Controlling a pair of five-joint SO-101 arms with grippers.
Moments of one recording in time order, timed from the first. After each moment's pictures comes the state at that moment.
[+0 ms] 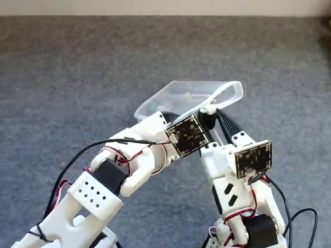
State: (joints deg) left arm 30.9 -45.7 50.9 39.5 -24.5; right arm -13.9 -104.2 74.1 37.6 7.4
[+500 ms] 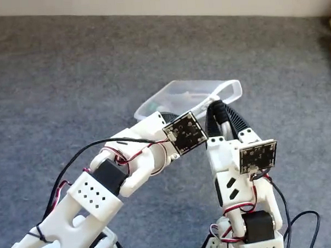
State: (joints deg) left arm 30.6 -46.0 51.0 39.5 -21.8; right arm -9.4 -104.3 78.8 30.6 7.4
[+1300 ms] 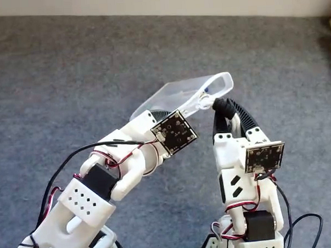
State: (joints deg) left arm 27.8 -51.6 52.4 40.0 -21.4; right arm -5.3 -104.3 79.4 28.3 7.5
